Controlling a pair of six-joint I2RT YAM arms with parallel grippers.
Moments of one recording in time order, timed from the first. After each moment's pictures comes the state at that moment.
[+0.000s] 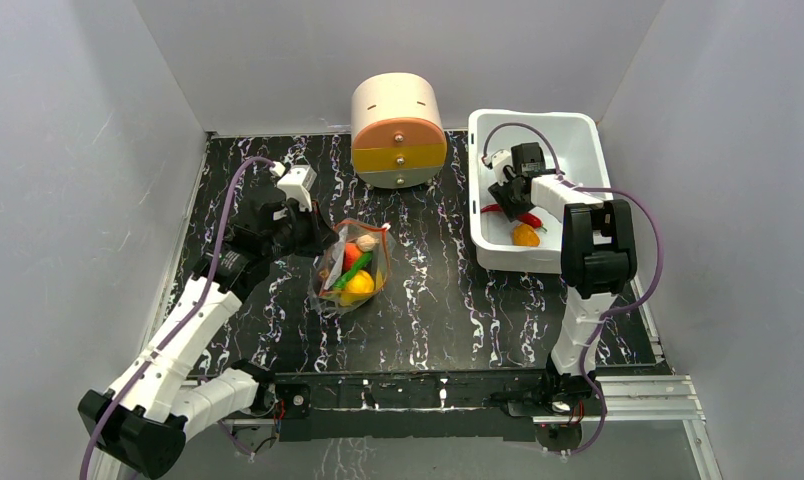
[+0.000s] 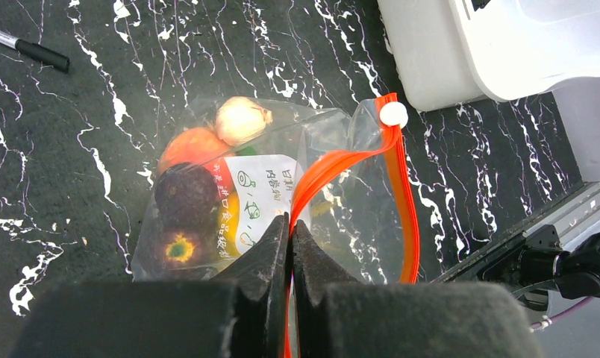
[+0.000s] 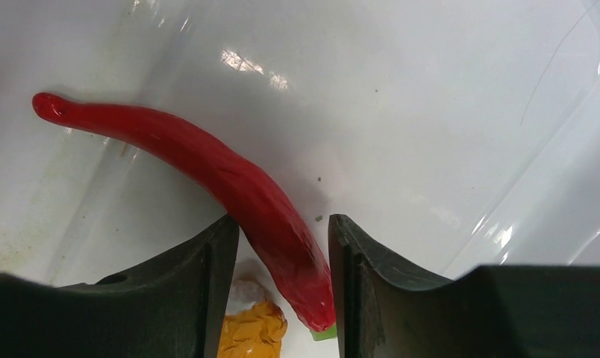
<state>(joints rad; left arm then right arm) -0.44 1.00 1.01 -0.59 0.17 -0.34 0.08 1.99 1.38 -0.40 0.03 -0.53</state>
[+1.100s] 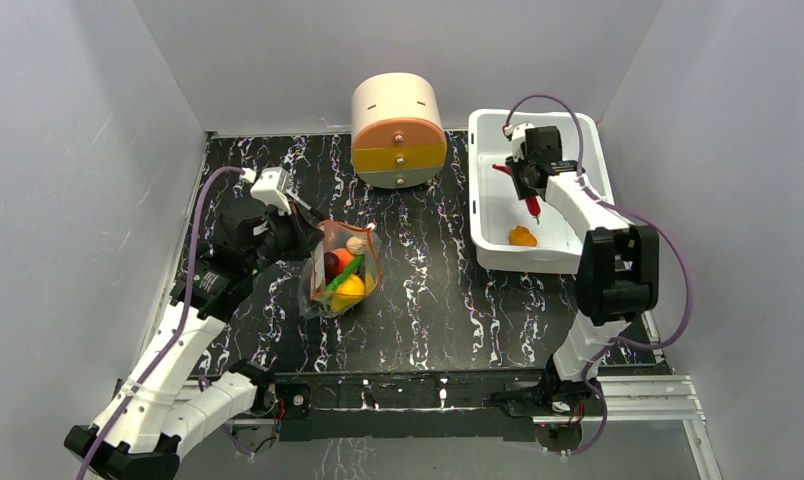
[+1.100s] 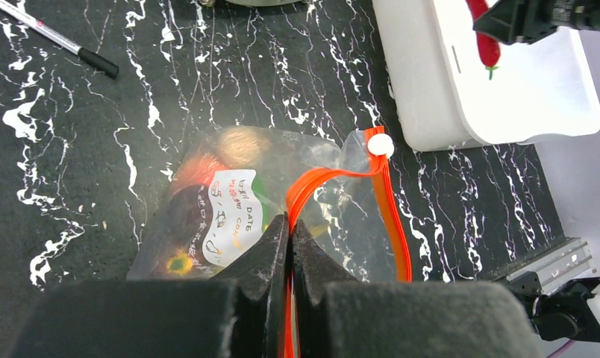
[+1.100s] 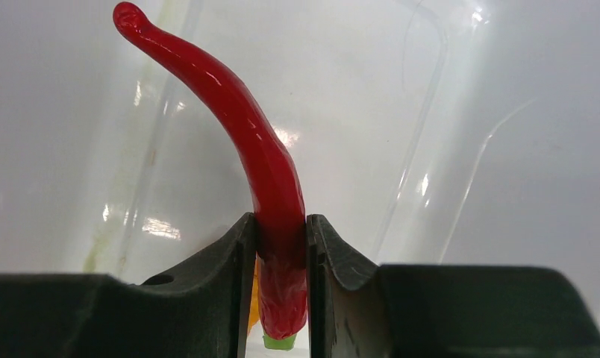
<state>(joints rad) -0.44 0.87 1.01 -0.63 0.06 -0.43 0.08 1.79 1.38 -0.42 0.10 -0.31</state>
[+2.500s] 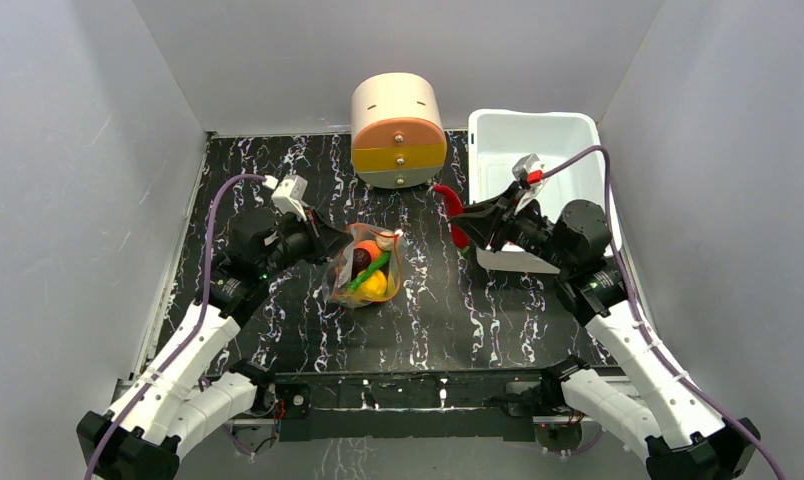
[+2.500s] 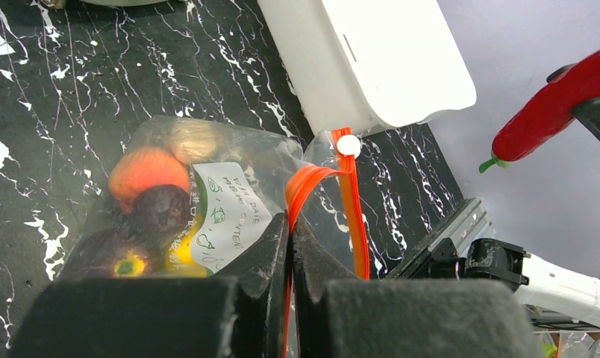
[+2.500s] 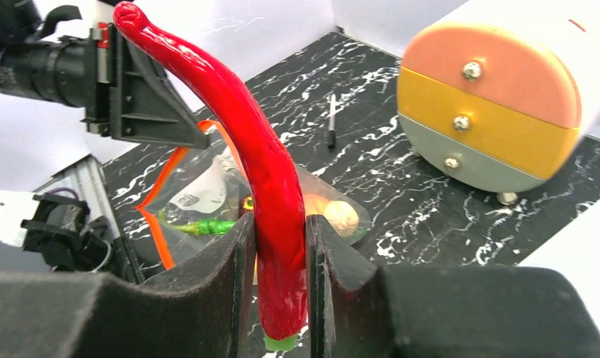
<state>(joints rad) -0.44 0.86 0.79 -0.25 0.31 -0.53 0.39 0.82 0.84 0.00 -0.53 0.20</state>
